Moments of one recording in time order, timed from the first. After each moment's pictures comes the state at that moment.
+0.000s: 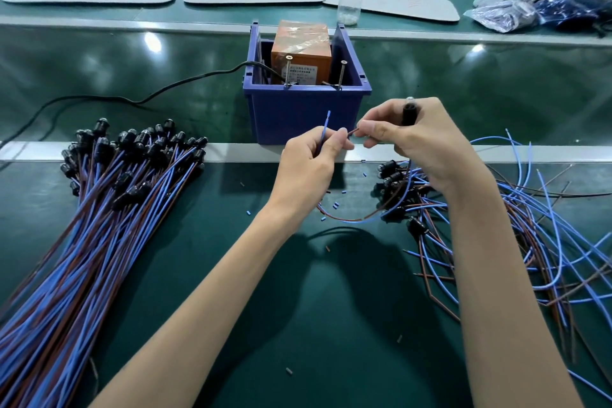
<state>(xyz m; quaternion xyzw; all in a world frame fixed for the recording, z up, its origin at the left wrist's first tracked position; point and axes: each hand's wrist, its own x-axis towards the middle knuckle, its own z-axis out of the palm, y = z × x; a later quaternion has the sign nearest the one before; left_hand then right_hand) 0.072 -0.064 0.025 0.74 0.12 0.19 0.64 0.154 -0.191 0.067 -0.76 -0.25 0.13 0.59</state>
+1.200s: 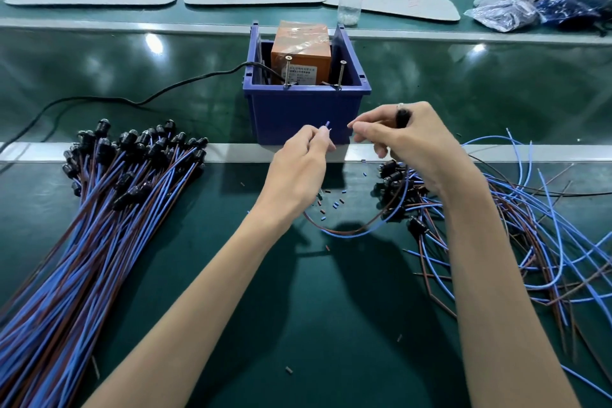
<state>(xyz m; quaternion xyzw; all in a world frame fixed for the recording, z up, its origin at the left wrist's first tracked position) 0.070 -0.052 0.023 0.80 0.18 0.14 0.55 0.163 -0.189 0.052 -0.80 -0.24 0.12 0.54</state>
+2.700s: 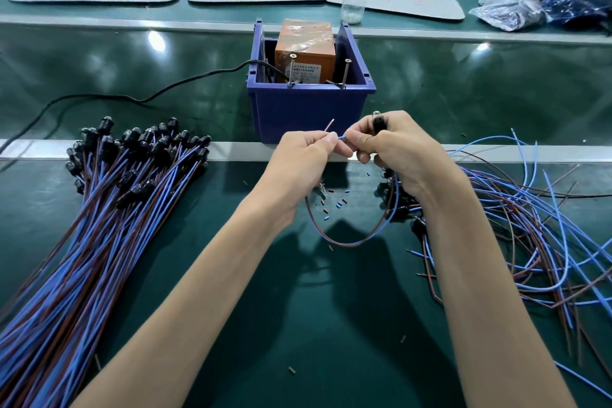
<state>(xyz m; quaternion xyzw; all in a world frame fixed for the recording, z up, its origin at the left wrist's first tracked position) 0.063 -0.054 0.044 0.74 0.19 0.07 0.64 0.151 -0.167 0.052 -0.81 -0.21 0.18 0.52</state>
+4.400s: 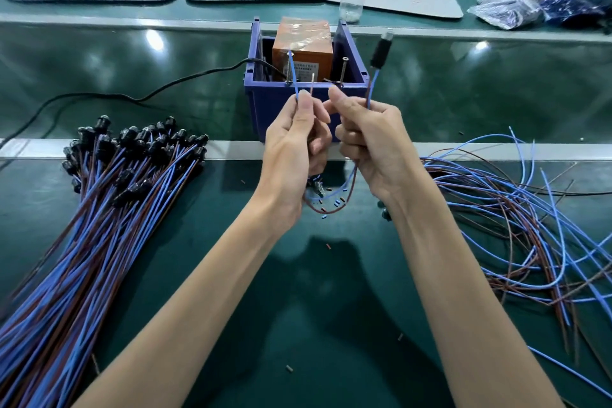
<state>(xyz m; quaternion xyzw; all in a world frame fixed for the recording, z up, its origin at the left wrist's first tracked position) 0.060 -0.059 0.047 0.56 0.08 0.20 0.80 0.128 -0.143 0.057 -0.60 -0.15 0.22 0.76</state>
